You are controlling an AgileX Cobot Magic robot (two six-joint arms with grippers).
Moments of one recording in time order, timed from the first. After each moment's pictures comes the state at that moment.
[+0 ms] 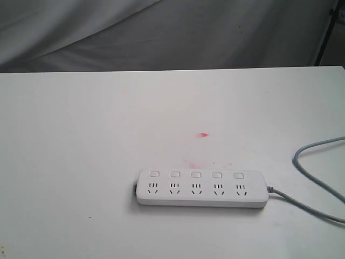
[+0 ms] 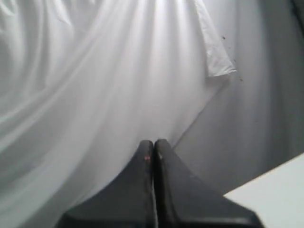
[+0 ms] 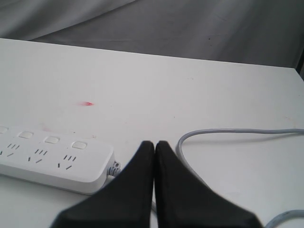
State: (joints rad) left arm 0.16 0.51 -0.82 -0.94 0.49 1.22; right arm -0.10 0.01 0.00 -0.01 0.34 -0.02
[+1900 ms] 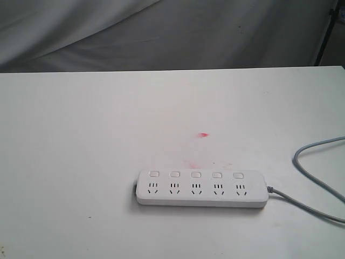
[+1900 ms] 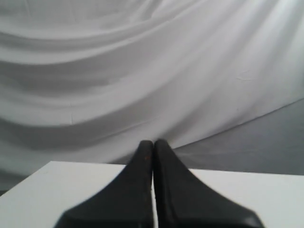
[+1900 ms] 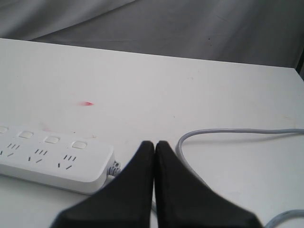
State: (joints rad) left arm 0.19 0.00 -0.19 0.04 0.16 -0.01; right arm -0.10 0.01 0.00 -0.01 0.34 -0.02
